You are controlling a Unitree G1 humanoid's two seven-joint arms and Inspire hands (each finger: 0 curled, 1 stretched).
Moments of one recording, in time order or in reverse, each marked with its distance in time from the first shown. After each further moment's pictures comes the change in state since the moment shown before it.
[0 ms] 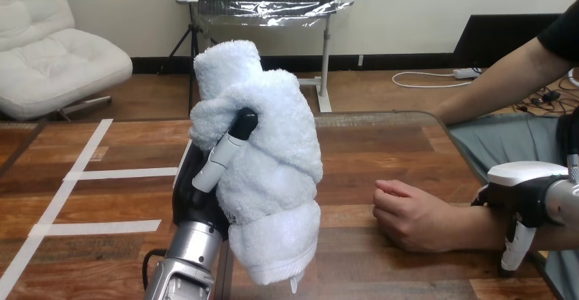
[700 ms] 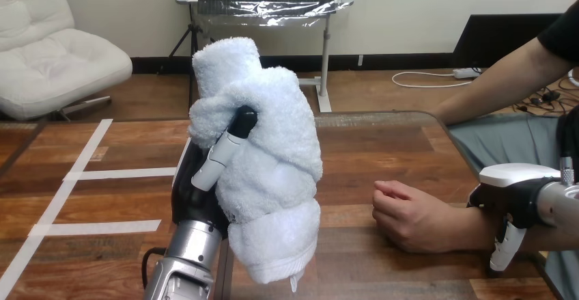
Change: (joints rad) left arm 0.000 0.000 0.000 -0.005 0.000 0.000 0.001; right arm 0.000 0.024 0.000 0.009 0.016 0.001 -0.018
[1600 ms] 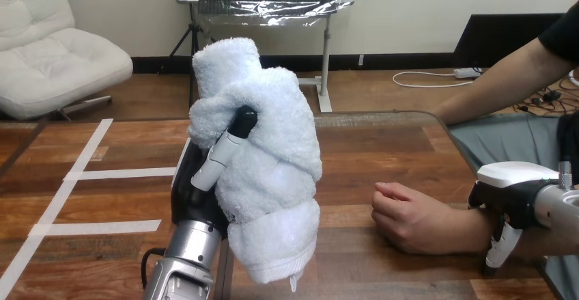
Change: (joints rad) left arm 0.001 0.000 0.003 -0.001 0.006 0.000 0.005; right arm 0.004 0.013 0.009 0.050 0.018 -0.043 -0.103
